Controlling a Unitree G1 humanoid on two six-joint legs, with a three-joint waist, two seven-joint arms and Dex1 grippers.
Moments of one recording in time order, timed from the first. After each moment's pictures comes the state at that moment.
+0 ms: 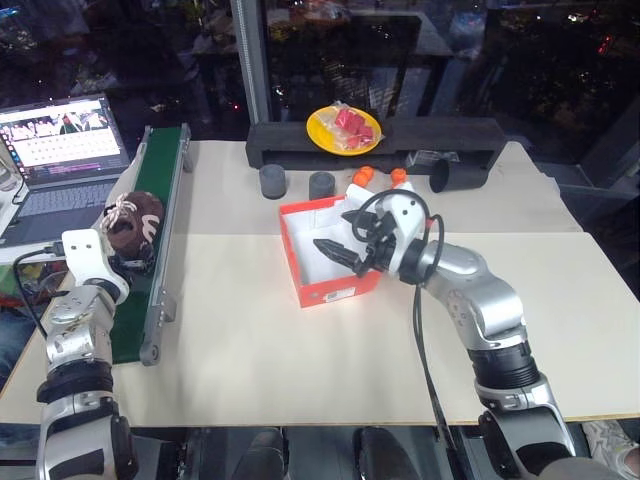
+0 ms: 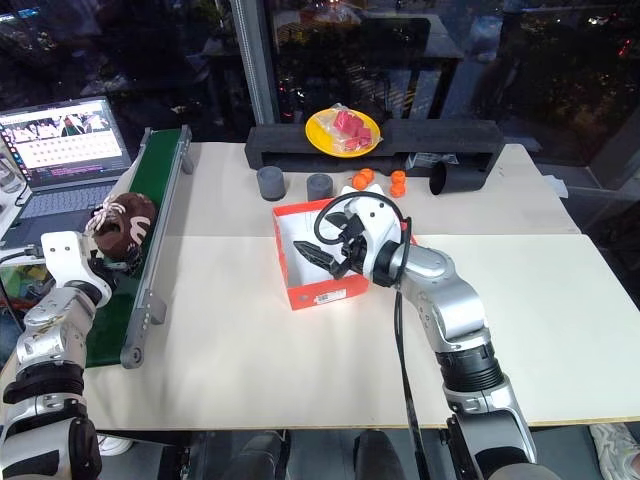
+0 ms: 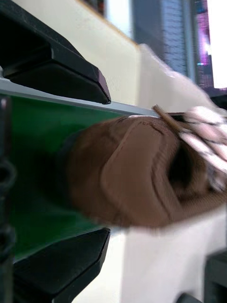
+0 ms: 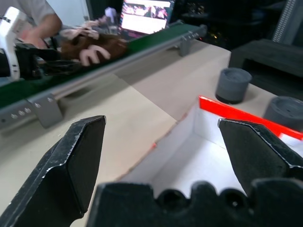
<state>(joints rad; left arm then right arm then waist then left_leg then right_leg) -0.50 0.59 0.43 0.65 -0.24 0.20 -0.35 -0.61 -0.35 0.10 -0.17 0.34 0.62 0.62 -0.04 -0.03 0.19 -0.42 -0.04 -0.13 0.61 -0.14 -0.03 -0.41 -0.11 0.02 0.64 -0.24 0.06</state>
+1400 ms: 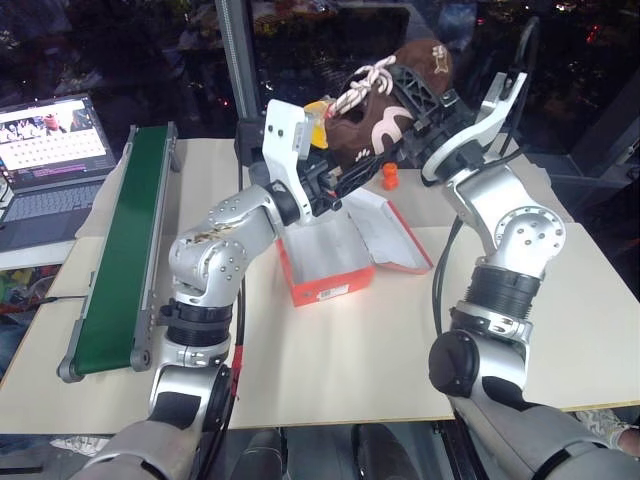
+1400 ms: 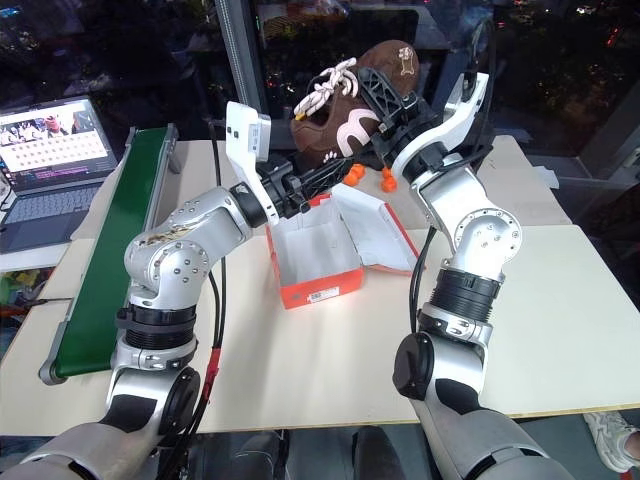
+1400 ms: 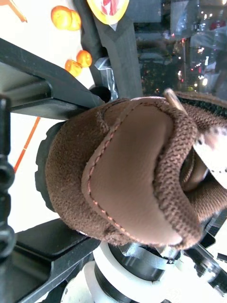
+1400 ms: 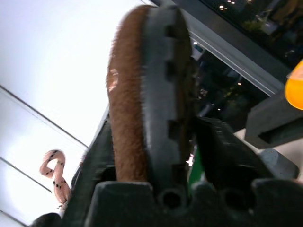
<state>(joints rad) -0.86 0.20 0.03 -0.14 -0.60 0.77 -0.40 -1.04 -0.08 -0.53 0.09 1.10 0.85 -0.04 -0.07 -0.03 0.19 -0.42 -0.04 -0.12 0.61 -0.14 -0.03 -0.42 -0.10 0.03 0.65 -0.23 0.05</state>
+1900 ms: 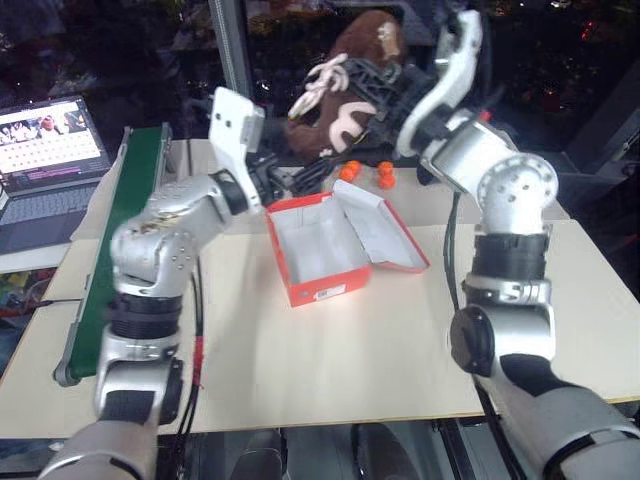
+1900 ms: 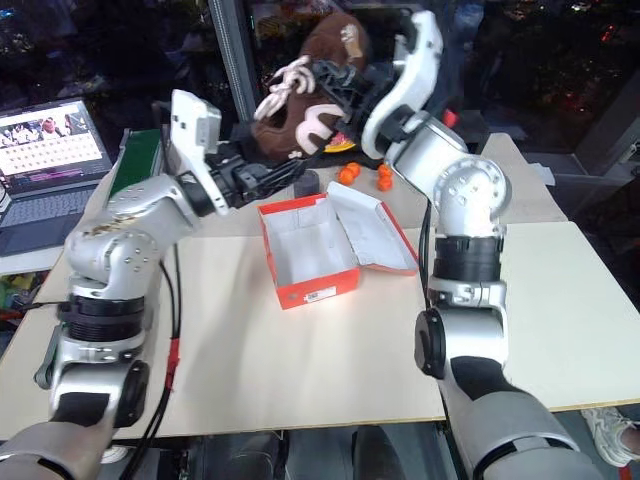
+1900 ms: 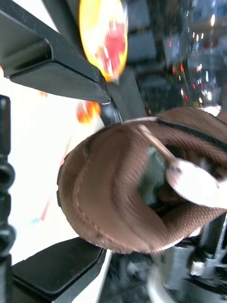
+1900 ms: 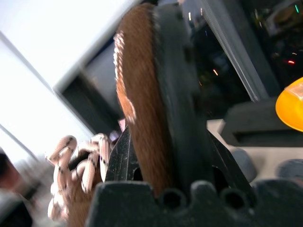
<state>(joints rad) -0.77 0.57 0.04 -0.10 -0.57 0.67 -0.56 -1.32 -0.26 -0.01 0.43 0.74 0.80 0.25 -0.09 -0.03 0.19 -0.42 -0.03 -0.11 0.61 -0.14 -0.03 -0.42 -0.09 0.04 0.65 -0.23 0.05</state>
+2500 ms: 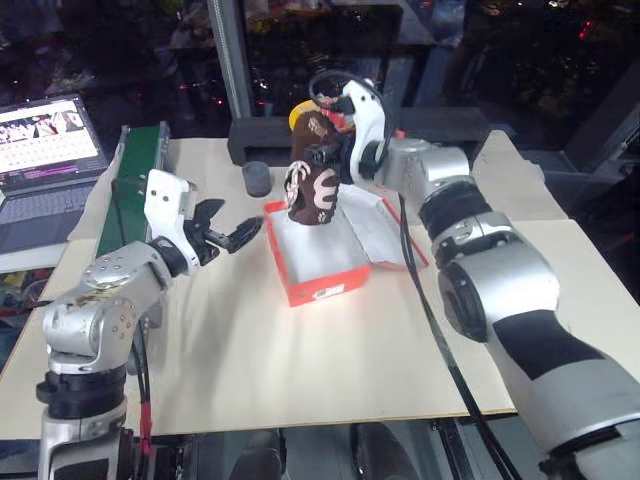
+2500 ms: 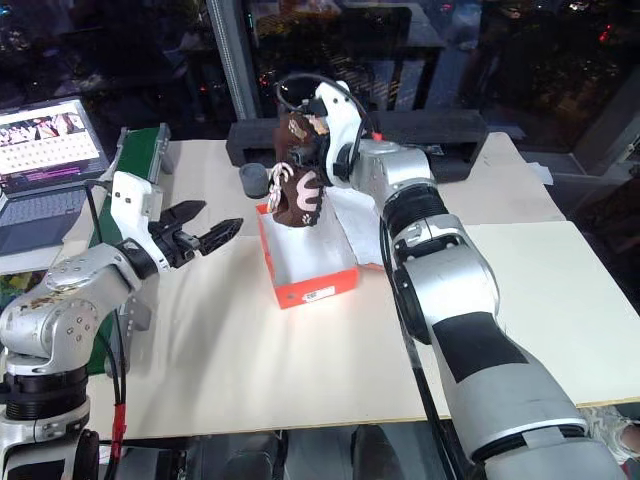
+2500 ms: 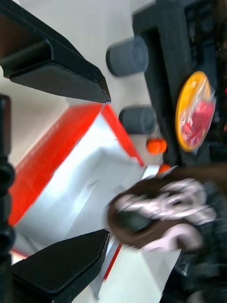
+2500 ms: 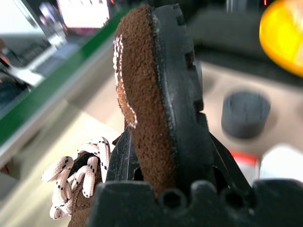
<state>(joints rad) -0.46 0.59 0.23 -0.36 -0.61 0.84 -0.42 -1.52 -0.19 0.06 1.17 0.31 0.44 0.60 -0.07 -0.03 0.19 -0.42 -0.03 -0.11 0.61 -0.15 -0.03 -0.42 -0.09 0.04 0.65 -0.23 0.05</state>
